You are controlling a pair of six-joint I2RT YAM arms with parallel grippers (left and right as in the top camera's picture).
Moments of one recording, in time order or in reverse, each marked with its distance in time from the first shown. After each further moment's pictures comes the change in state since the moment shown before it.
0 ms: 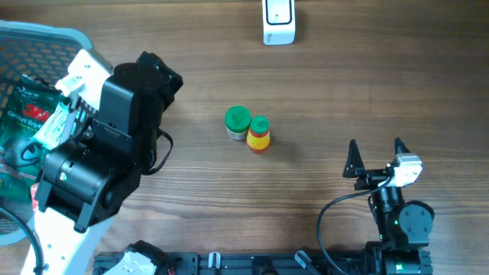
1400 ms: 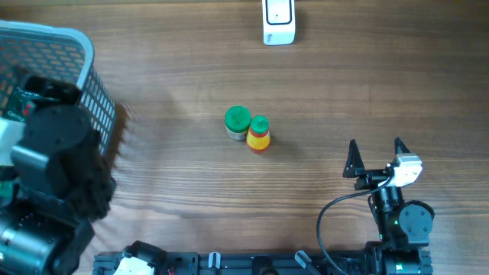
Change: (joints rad) left arm 0.118 -0.187 0.000 0.107 -0.594 0.250; right arm 0.000 0.000 0.000 0.000 0.000 0.000
